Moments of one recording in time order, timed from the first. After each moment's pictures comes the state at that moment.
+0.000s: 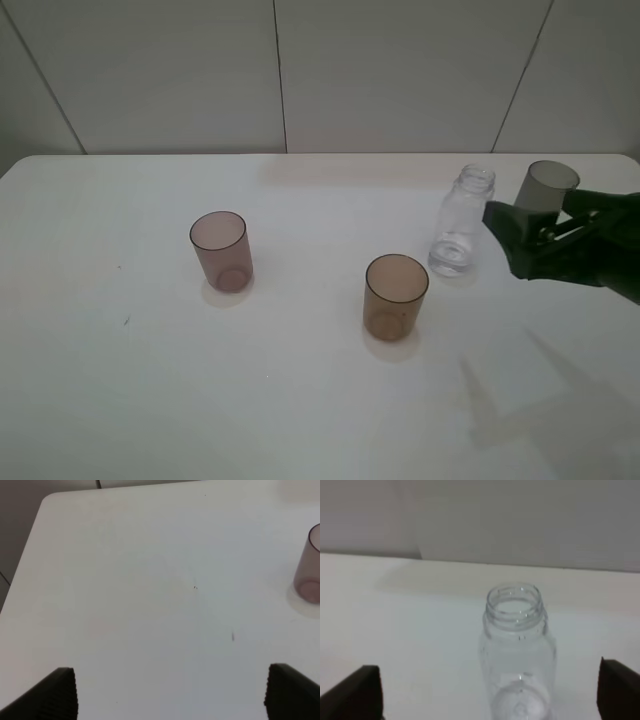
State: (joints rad) left arm -0.09 -0.01 -0.50 0.11 1.06 -0.02; right arm 0.36 1.07 -0.12 0.10 -0.53 0.01
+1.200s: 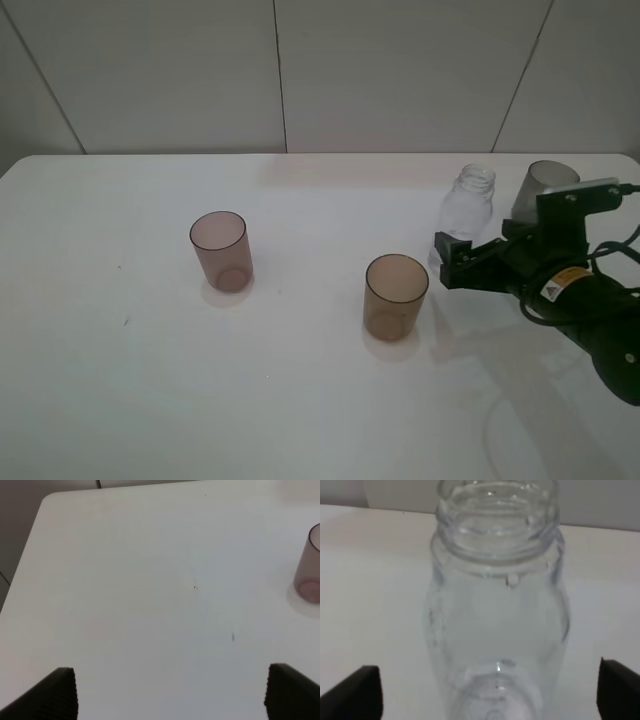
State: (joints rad) left arm -0.09 -0.01 -0.50 0.11 1.06 -0.02; right arm 0.36 1.91 -0.24 0.12 -1.20 0.01
